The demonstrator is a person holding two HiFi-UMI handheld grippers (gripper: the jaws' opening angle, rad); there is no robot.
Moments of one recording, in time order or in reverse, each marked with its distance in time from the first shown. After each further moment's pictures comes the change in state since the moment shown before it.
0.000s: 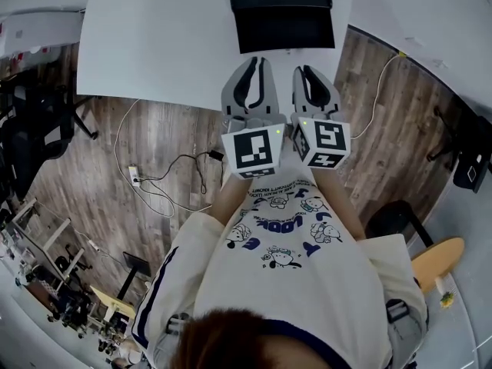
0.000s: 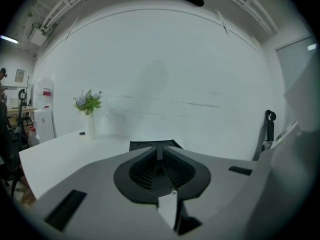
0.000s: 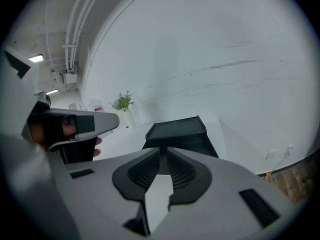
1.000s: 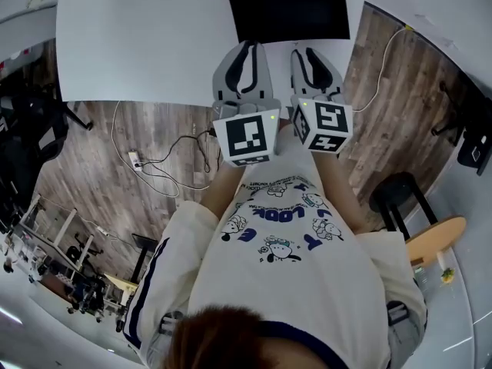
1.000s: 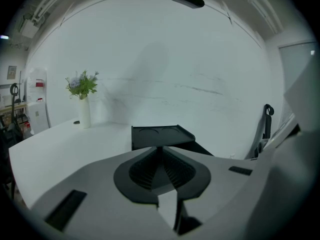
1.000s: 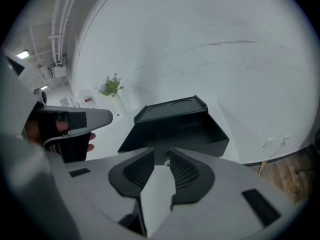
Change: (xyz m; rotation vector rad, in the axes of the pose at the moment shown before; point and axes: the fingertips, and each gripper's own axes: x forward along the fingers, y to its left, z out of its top) left arm 0.051 0.031 -0.046 0.014 0.114 -0.045; right arm 0.056 -0.017 -0.045 0.040 0.143 -0.061
